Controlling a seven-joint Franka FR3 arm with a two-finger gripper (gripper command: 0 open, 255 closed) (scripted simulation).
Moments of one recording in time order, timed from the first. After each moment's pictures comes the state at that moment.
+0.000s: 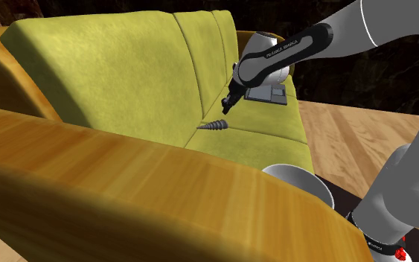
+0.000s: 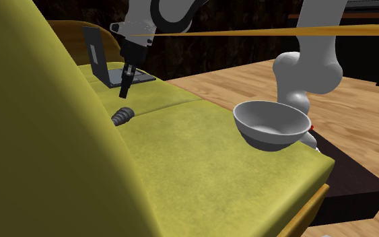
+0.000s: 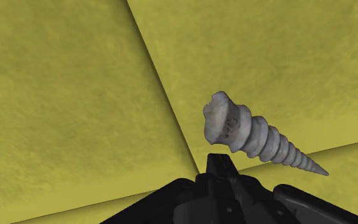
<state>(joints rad) 0.05 -0.03 -0.07 -2.22 0.17 2.55 -0.27</state>
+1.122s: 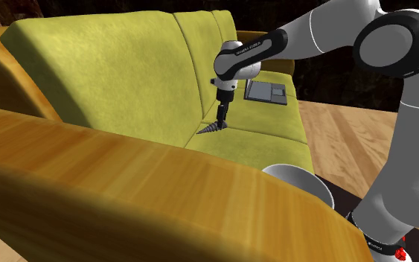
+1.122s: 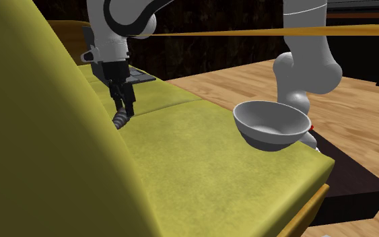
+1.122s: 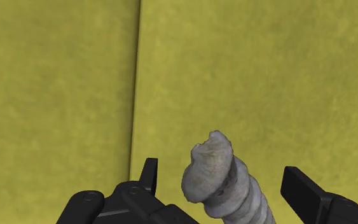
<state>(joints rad) 0.03 0.28 -0.06 -1.83 0.20 2.03 -0.68</state>
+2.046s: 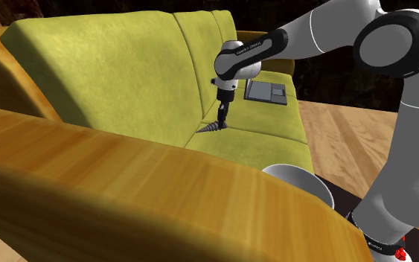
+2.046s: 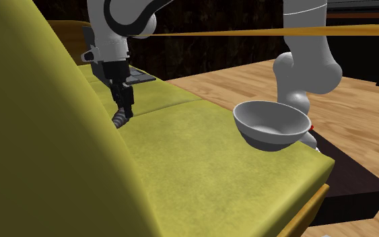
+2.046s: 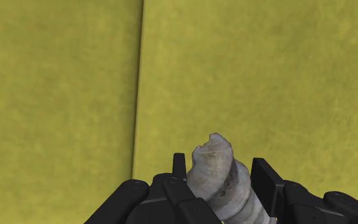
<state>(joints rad) 0.03 0.28 -0.06 -1.83 0.20 2.03 -0.68</state>
